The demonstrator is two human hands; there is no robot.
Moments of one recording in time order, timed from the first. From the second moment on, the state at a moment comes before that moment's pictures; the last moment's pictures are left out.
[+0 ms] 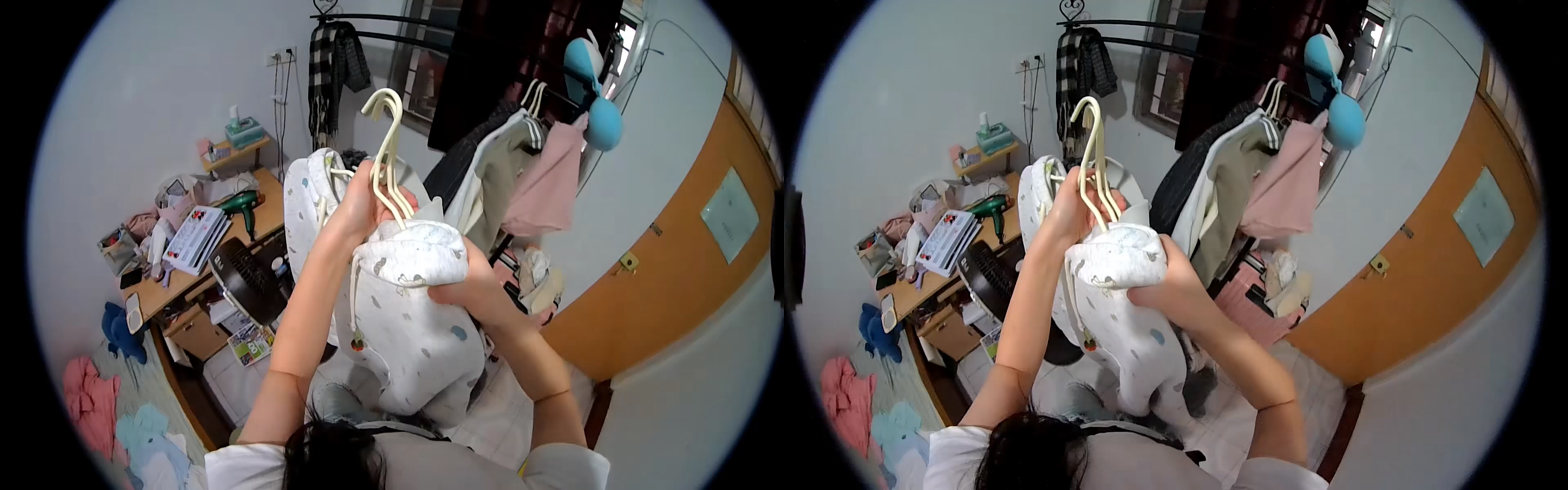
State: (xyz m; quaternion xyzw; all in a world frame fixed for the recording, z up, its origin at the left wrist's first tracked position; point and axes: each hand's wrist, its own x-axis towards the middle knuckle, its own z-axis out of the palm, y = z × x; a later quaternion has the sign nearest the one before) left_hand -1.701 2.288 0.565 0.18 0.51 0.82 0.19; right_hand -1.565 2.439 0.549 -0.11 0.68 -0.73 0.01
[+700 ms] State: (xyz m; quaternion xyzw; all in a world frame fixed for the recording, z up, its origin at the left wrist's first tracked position) left_hand -2.032 2.304 0.548 0.19 0.41 0.74 0.50; right_hand -1.822 2.334 0.540 0.08 0.57 -0.79 -0.21
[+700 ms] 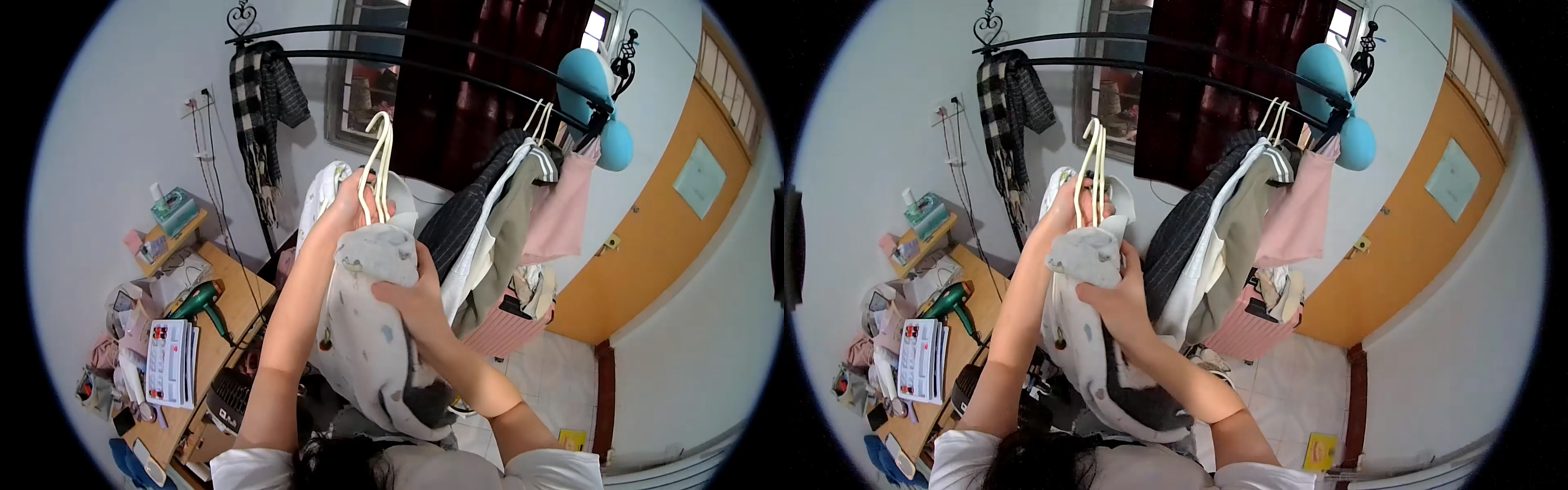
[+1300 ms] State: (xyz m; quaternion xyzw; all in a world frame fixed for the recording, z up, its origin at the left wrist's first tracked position) left_hand -2.091 2.398 0.578 0.25 0.42 0.68 0.55; right_hand -1.907 2.370 0.558 0.08 0.51 -0.78 -0.36
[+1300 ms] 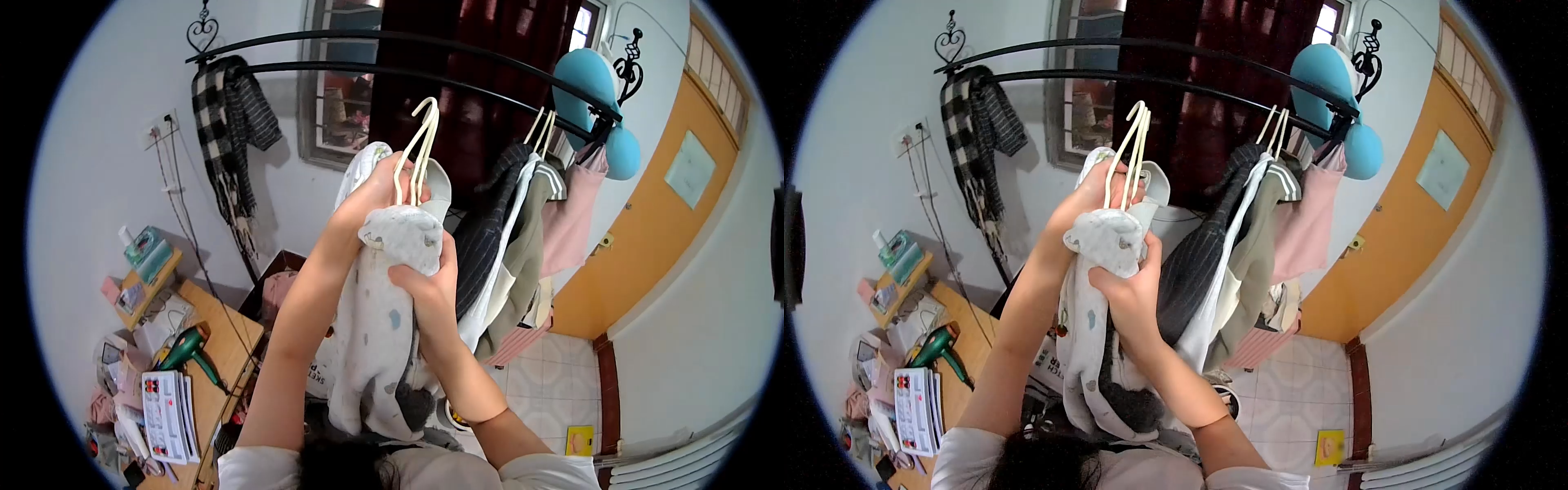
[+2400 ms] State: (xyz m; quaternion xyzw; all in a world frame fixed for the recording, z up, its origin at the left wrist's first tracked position) left_hand -2.180 2.663 0.592 0.35 0.34 0.61 0.63; right_hand -2.021 2.574 0.553 0.11 0.49 -0.66 -0.55
